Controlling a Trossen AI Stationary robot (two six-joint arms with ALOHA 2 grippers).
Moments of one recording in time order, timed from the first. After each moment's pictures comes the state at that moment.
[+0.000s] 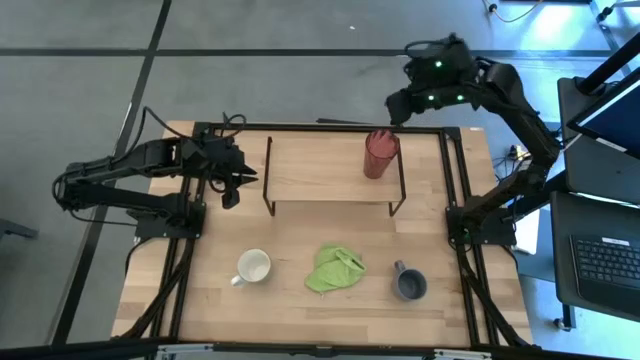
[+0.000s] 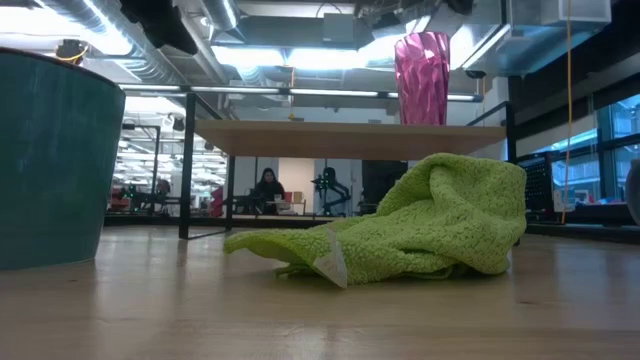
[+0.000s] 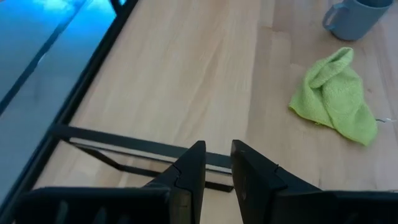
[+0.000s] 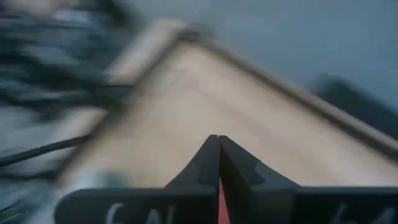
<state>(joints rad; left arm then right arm) 0.22 0.86 1.02 -0.86 -0.04 0.01 -0.53 1.52 2.10 -1.25 -0.16 0.44</state>
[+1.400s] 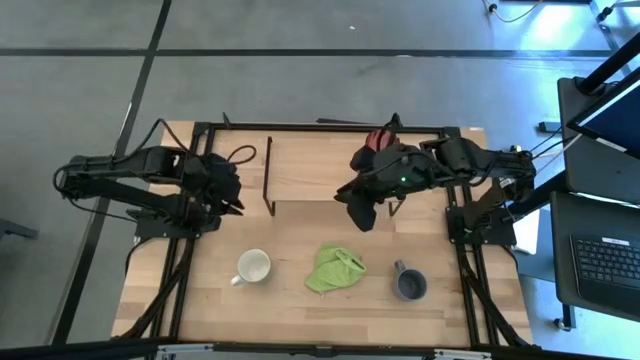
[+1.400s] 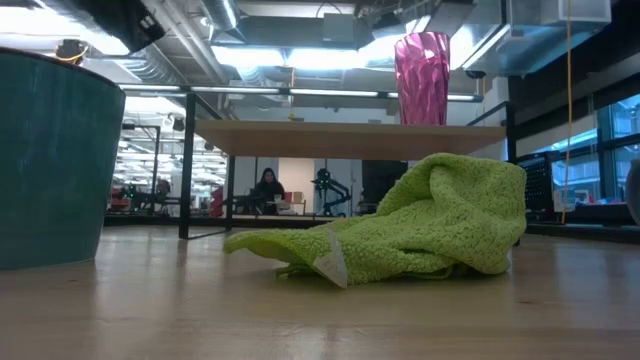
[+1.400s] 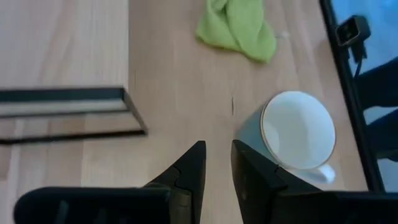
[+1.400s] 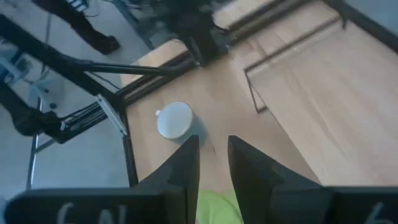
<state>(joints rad) 0.02 0.89 1.02 -1.08 0.17 -0.02 0.20 1.68 2.13 -1.09 0.16 0.64</state>
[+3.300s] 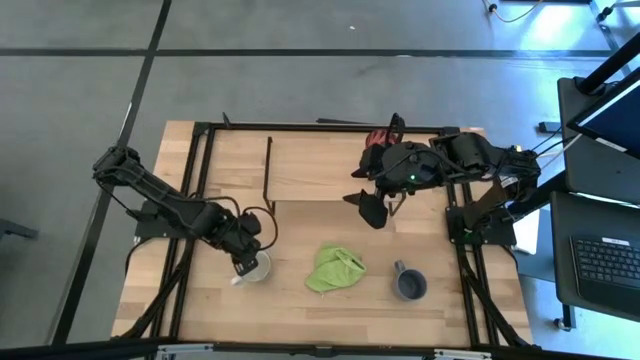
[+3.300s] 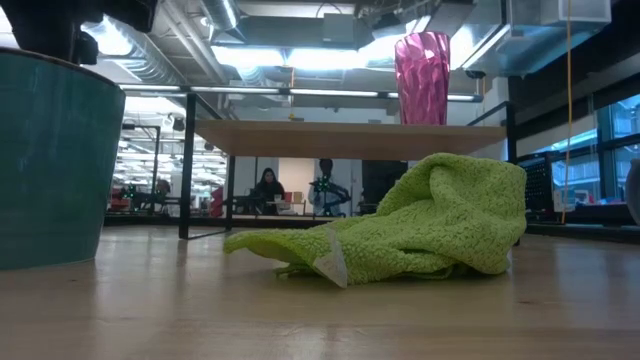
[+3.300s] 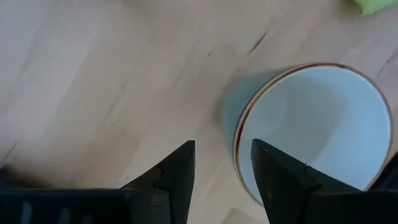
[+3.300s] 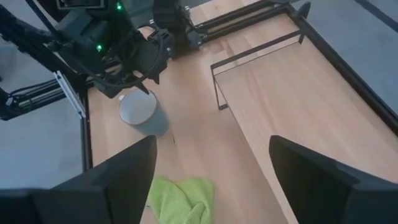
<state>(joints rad) -0.48 1.34 1.06 -1.11 -0.09 -1.09 0.20 1.68 2.20 -1.24 0.24 0.49</state>
